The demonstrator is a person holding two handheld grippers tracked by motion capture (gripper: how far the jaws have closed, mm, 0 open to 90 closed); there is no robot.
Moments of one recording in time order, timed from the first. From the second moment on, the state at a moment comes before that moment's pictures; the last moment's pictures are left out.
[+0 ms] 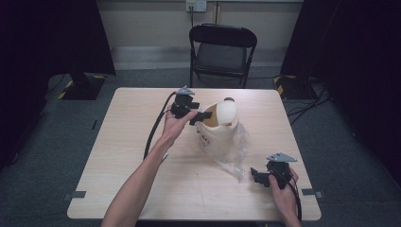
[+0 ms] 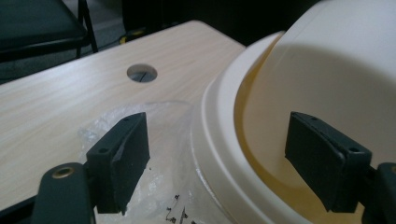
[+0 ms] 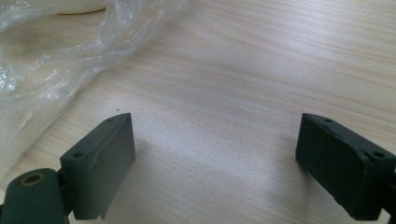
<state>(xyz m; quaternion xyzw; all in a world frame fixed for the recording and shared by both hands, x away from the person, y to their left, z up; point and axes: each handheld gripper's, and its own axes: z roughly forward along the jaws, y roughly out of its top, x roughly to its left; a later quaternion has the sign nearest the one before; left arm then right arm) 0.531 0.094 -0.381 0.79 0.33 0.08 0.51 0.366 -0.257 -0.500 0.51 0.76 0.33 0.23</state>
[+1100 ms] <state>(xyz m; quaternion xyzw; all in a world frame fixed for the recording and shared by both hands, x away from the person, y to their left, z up) 0.419 0.261 -0.435 0.78 0.39 0.11 0.47 0.366 -0.257 -0.500 0.51 0.76 0.33 0.23</state>
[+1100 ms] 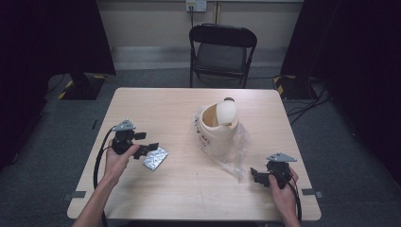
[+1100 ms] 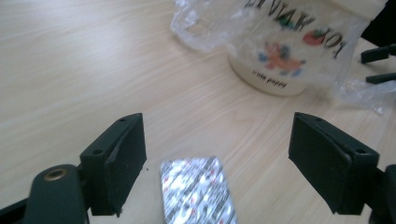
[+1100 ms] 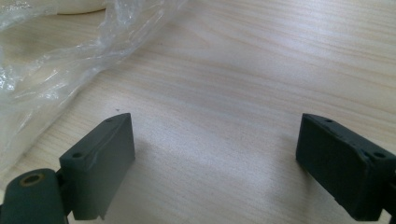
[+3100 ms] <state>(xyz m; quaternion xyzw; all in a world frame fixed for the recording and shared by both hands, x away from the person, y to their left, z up) 0.388 0.266 -0.483 0.79 0.38 0.16 0.45 0.367 -0.256 -0.500 0.51 0.76 0.33 0.23</state>
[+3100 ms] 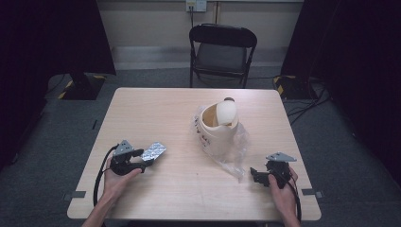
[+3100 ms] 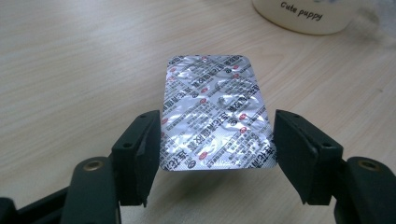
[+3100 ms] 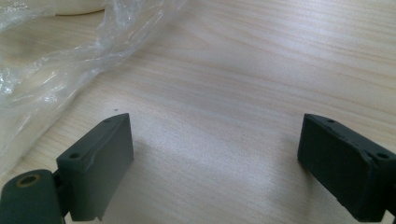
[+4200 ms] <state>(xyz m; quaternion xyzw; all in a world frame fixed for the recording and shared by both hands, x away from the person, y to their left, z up) 0.395 0.248 -0.440 0.78 0.34 0.15 0.50 0.367 -0.256 -0.500 0.51 0.76 0.33 0.23</state>
